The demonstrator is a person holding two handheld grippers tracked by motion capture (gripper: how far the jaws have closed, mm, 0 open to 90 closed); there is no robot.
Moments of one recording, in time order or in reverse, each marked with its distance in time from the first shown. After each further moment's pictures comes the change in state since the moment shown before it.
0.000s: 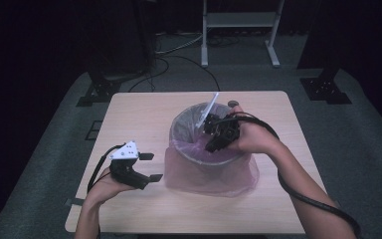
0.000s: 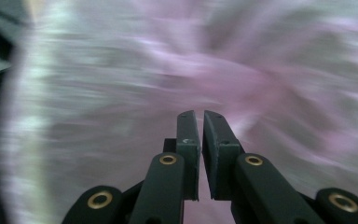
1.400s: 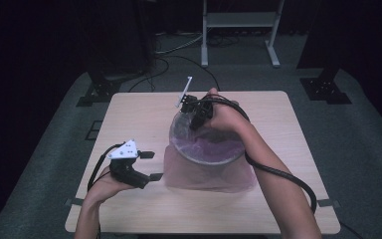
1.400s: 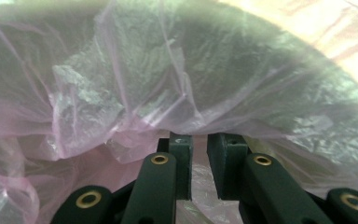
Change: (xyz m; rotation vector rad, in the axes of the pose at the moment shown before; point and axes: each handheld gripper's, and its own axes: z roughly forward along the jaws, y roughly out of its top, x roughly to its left) left arm 0.000 0.004 -0.002 -0.023 -0.013 0.021; right arm -0.055 0.066 0.041 0.047 -0.136 0.045
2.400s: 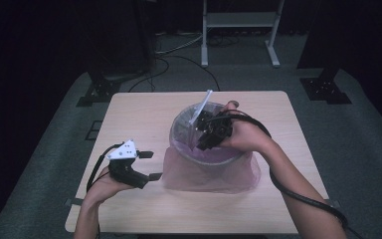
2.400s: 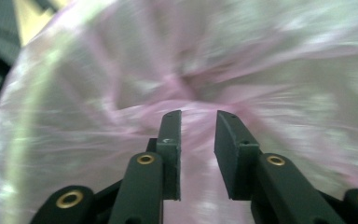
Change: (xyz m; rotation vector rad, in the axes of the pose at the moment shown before) left arm 0.000 -0.001 -0.003 -0.005 0.019 0.005; right arm 0.044 -0.055 -0.041 -0.116 0.108 -0.054
